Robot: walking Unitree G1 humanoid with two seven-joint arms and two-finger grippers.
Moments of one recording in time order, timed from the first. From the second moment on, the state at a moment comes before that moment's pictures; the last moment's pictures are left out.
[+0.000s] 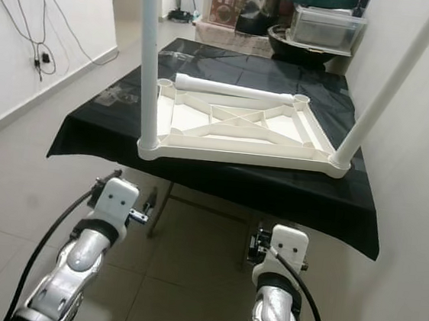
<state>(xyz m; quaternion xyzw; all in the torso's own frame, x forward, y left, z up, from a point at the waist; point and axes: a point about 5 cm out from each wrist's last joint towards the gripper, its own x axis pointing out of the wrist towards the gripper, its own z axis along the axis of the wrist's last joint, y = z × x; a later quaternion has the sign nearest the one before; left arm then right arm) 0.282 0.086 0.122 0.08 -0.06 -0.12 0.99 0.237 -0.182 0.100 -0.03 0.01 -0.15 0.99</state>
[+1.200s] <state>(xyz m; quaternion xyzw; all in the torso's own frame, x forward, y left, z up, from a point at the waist) 0.293 0.110 0.110 0.00 0.01 -0.03 1.00 0.229 -0.188 0.112 -0.04 -0.01 -0.18 0.98</state>
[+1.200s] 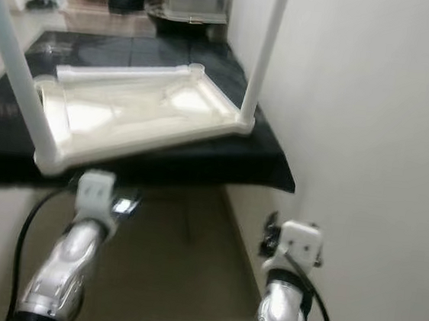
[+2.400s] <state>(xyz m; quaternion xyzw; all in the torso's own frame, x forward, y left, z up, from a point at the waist) 0.290 0.107 0.109 0.00 0.01 -0.05 1.00 0.239 -0.154 0.112 0.03 0.00 -0.03 1.00</state>
